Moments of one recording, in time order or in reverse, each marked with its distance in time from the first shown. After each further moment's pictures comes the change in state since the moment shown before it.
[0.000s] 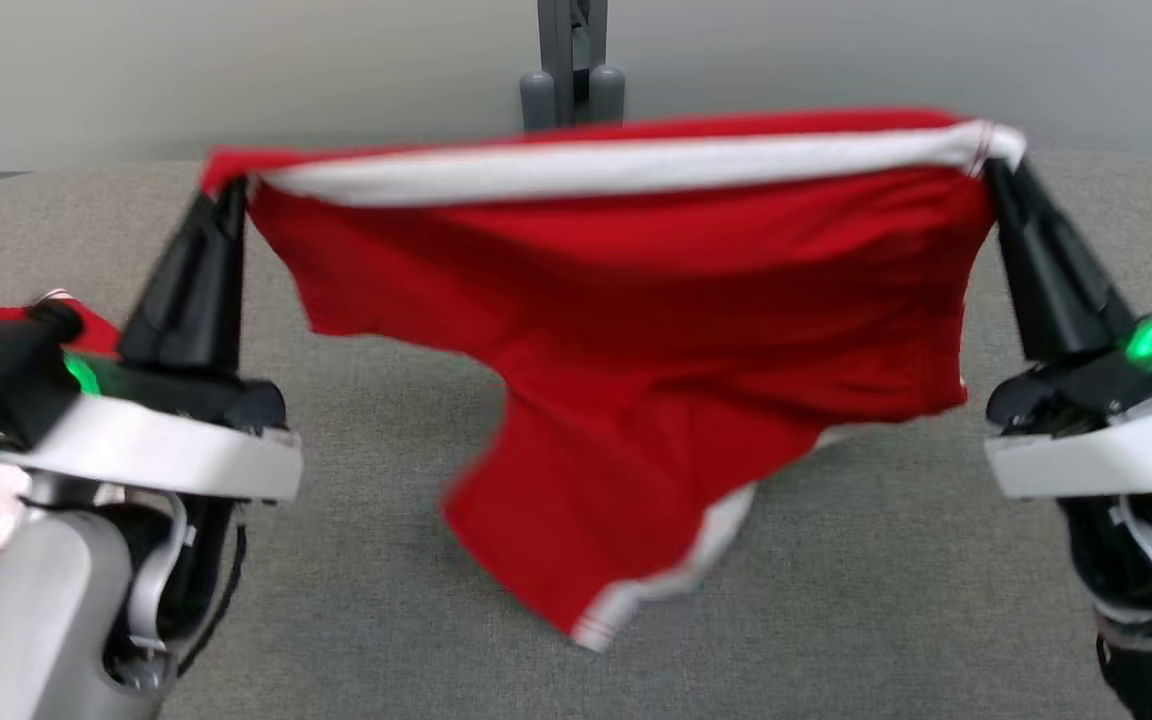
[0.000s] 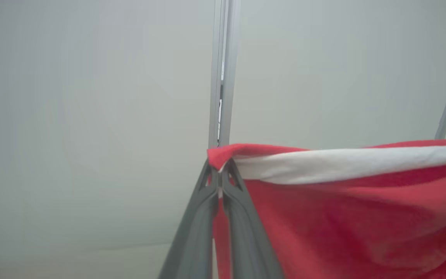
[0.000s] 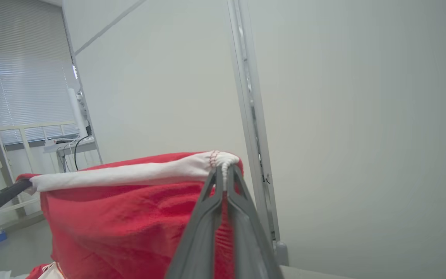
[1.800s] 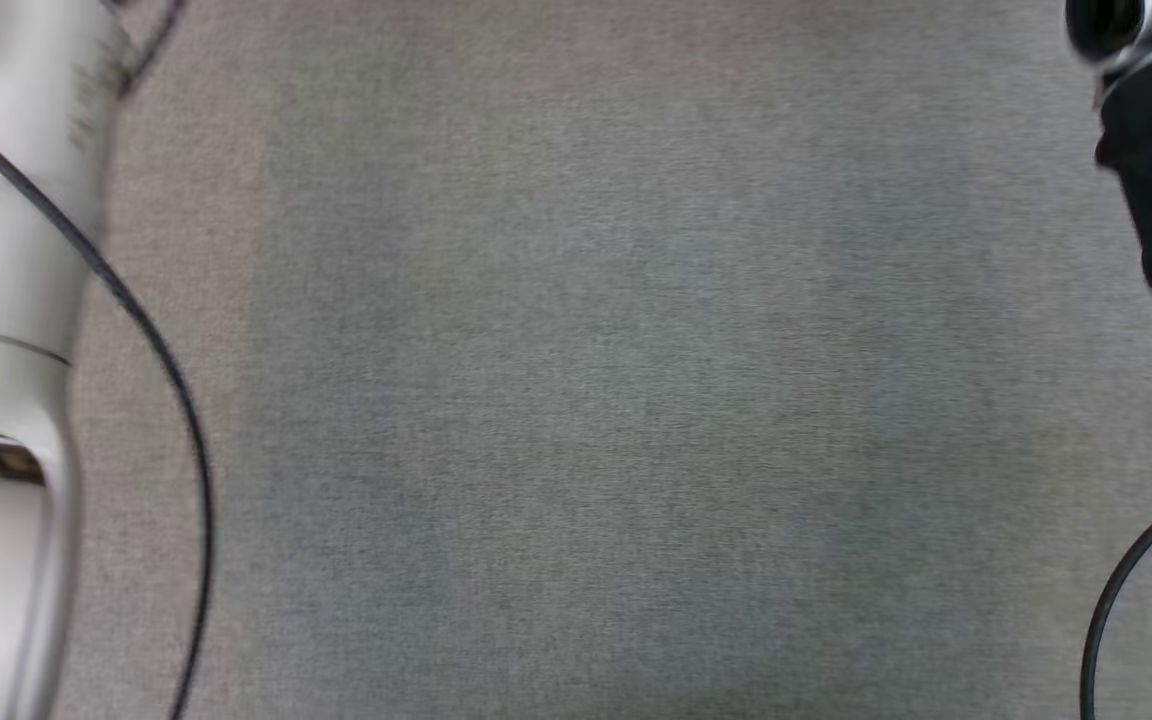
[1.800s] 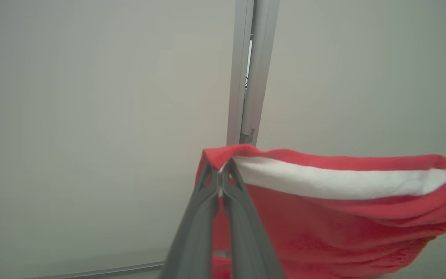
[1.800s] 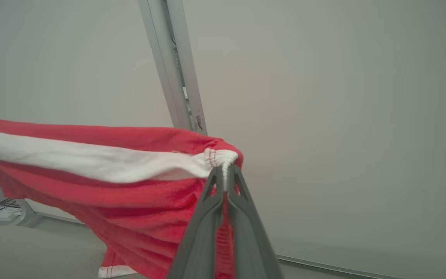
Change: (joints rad) left arm -1.150 -0.262 -0.123 1.248 0.006 -0.336 -0.102; right arm -1.091 0.116 0.213 1.195 -0.050 0.000 -0.137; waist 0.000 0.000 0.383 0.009
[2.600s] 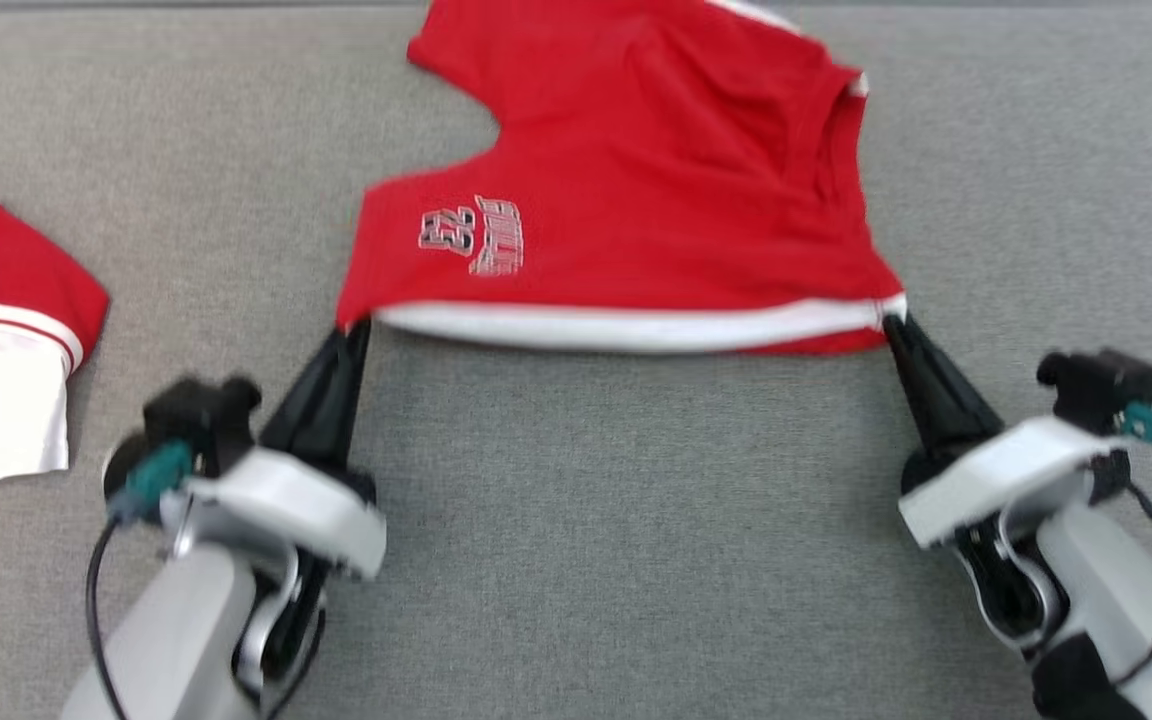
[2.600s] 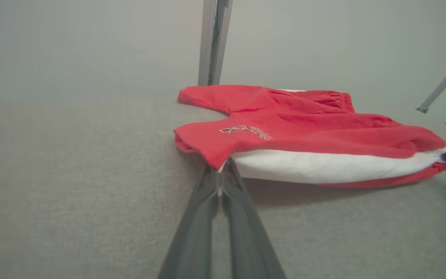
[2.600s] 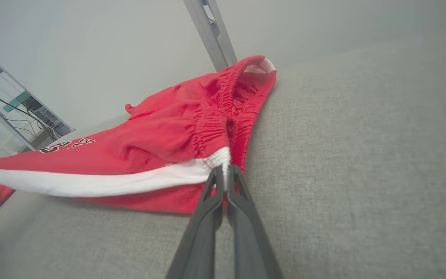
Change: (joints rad) left arm 1.078 0.138 -0.018 -0.737 0.008 0.150 -0.039; right arm 0.930 -0.149 0.100 -0.526 0.284 0.000 -0.045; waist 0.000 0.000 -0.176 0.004
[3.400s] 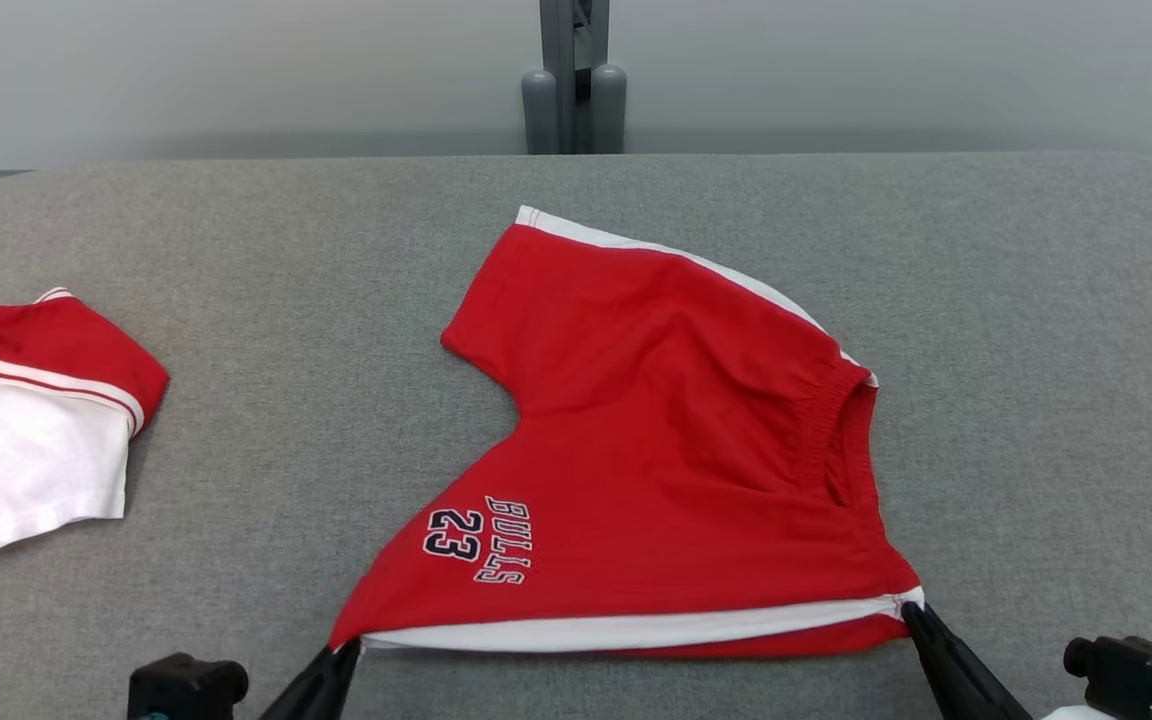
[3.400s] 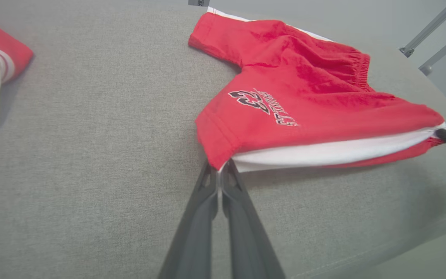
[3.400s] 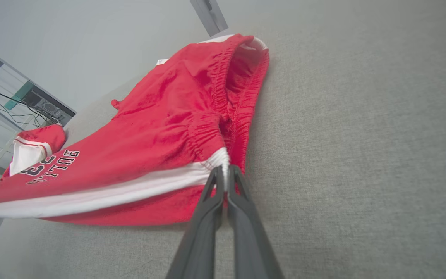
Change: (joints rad) left arm 0.634 0.253 0.003 -0.681 -0.084 0.293 0.371; right arm 0.698 0.135 -0.342 -0.513 -0.181 0.000 0.303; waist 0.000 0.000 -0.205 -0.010
